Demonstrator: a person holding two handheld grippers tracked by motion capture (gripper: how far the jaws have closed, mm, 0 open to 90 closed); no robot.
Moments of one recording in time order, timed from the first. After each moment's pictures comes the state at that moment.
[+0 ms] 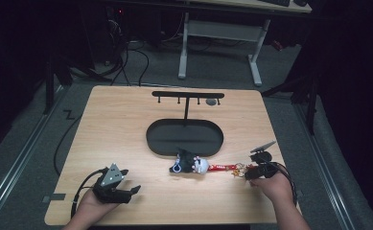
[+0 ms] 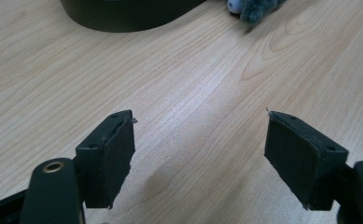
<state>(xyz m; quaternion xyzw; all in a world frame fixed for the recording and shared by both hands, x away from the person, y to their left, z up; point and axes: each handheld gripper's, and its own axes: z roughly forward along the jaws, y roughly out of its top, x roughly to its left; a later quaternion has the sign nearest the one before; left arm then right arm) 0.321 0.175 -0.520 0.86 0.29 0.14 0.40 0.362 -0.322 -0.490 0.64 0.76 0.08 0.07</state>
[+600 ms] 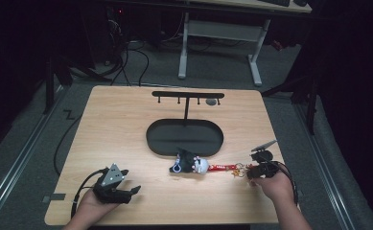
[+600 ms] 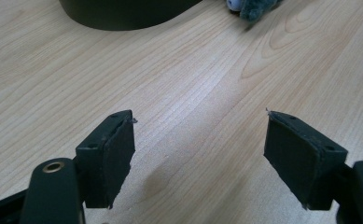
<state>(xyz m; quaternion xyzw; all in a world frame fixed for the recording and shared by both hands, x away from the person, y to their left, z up) 0.321 0.175 -0.520 0.86 0.29 0.14 0.40 0.361 -0.322 -0.481 0.64 0.76 0.09 0.07</state>
